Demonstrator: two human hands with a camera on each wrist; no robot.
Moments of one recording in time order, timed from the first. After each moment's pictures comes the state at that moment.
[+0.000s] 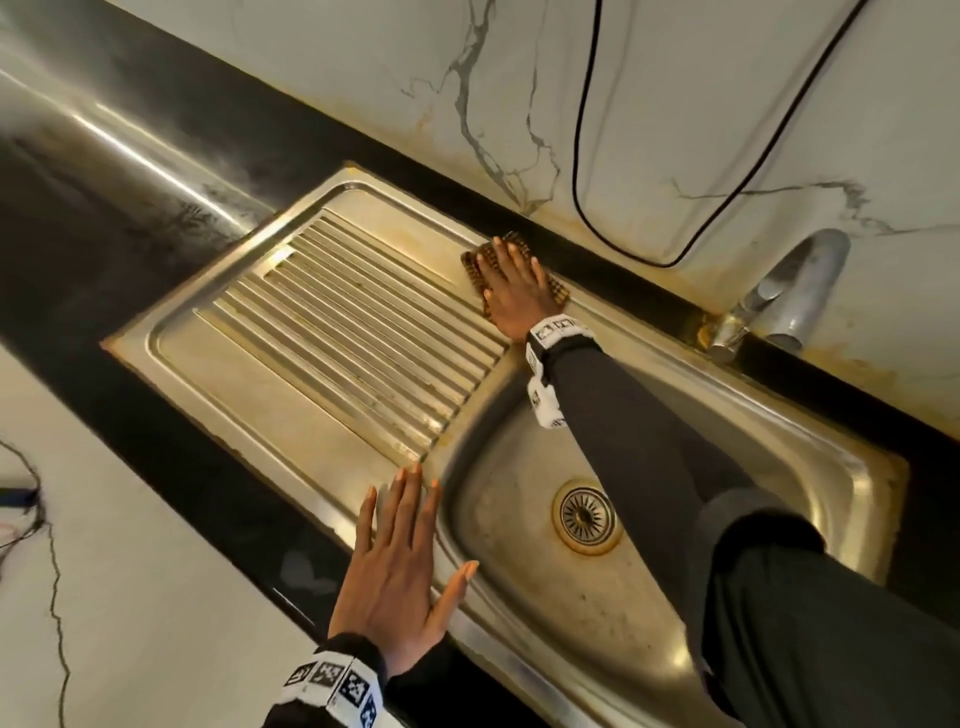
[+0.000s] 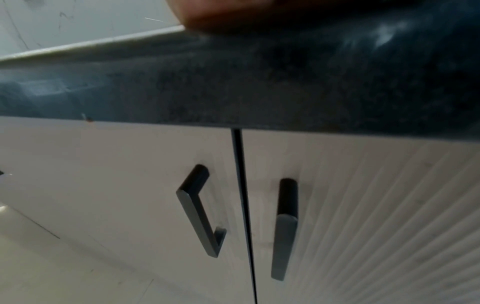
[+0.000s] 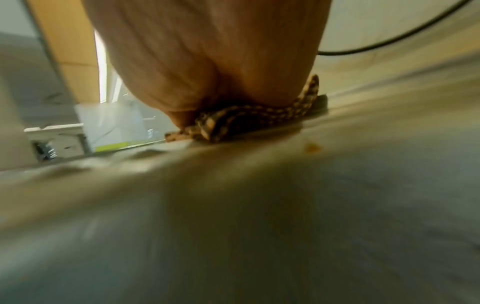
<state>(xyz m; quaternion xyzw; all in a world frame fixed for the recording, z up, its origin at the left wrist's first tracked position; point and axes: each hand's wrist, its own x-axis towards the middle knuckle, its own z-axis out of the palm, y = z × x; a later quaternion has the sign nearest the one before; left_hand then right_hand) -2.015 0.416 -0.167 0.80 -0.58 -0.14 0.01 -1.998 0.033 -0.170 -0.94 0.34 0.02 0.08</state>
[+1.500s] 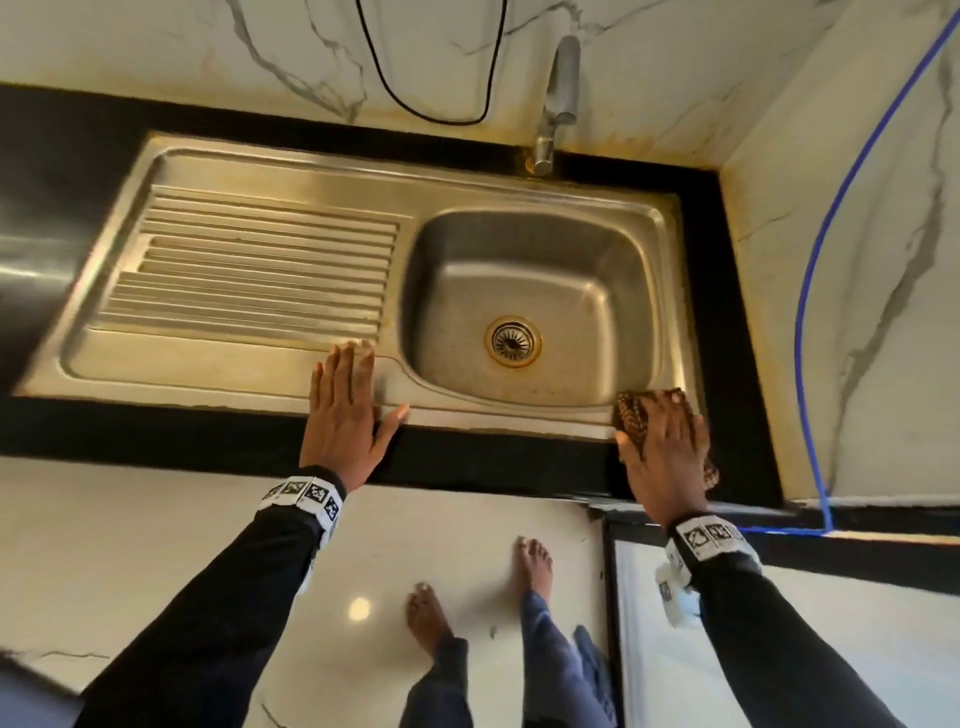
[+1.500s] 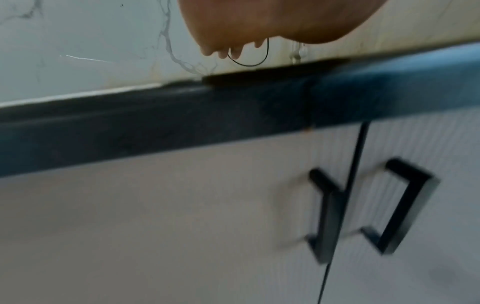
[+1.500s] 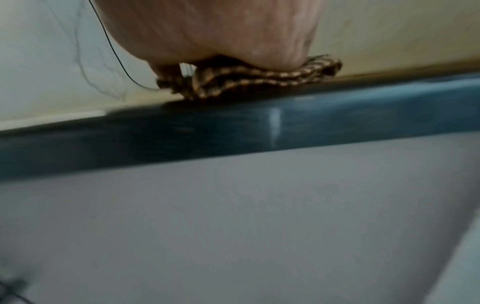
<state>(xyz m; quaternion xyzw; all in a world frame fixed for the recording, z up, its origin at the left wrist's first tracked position) -1.932 0.439 -0.171 0.66 -0.74 -0.10 0.11 -2.344 0.471 -0.135 -0.66 0.74 0.01 0.10</state>
